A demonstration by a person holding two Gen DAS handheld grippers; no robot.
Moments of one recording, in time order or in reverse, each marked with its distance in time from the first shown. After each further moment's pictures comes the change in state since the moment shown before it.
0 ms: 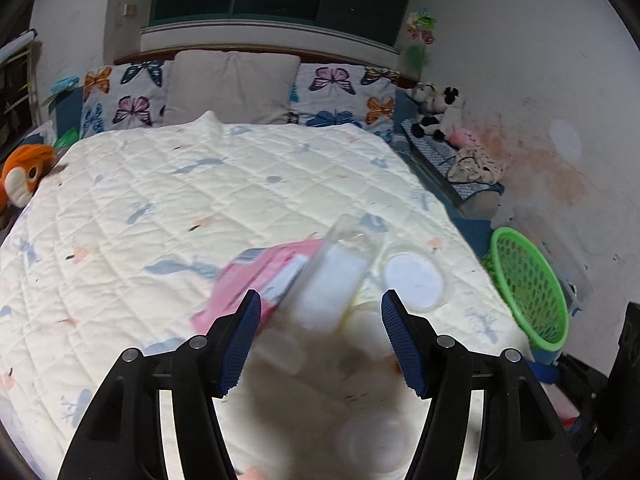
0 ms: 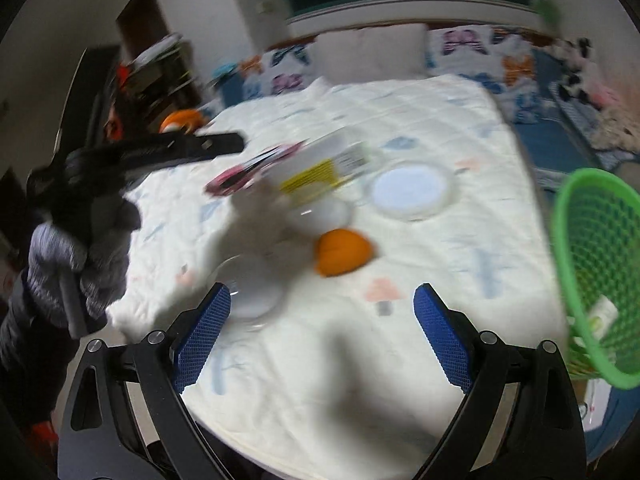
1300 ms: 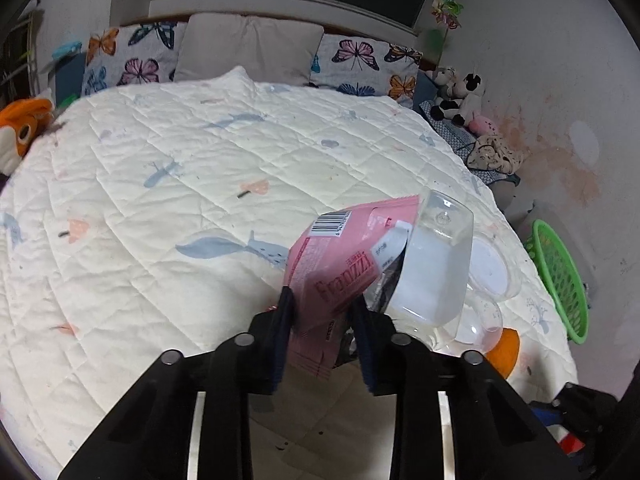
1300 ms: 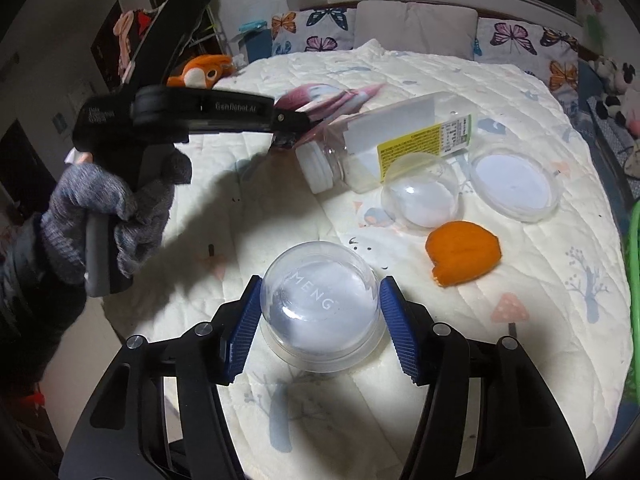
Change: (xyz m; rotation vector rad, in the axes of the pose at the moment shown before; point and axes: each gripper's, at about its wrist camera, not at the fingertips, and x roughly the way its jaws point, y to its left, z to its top) left arm 0.049 0.075 -0.003 -0.042 0.087 -0.017; right arm 0.073 0.057 0.005 -0.099 0.099 0.015
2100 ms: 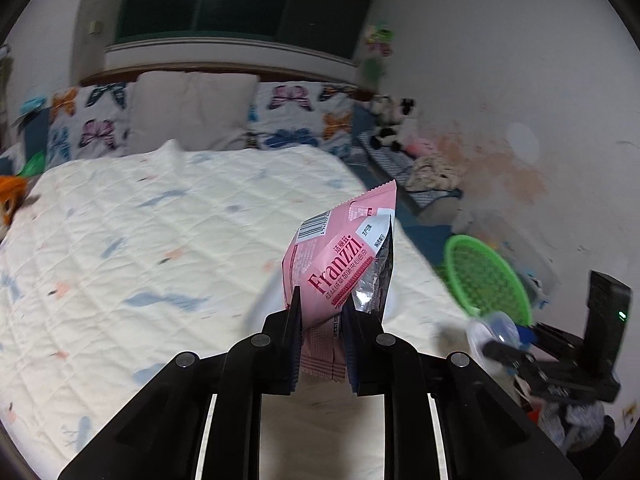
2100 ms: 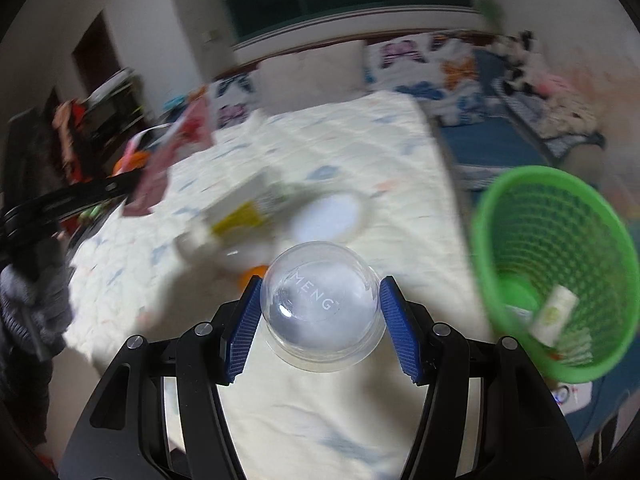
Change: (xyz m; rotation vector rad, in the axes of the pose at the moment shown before) left arm -0.076 -0.102 0.013 0.130 -0.130 -0.149; right arm -0.113 -0.116 -0.020 0.254 -0.191 -0.187
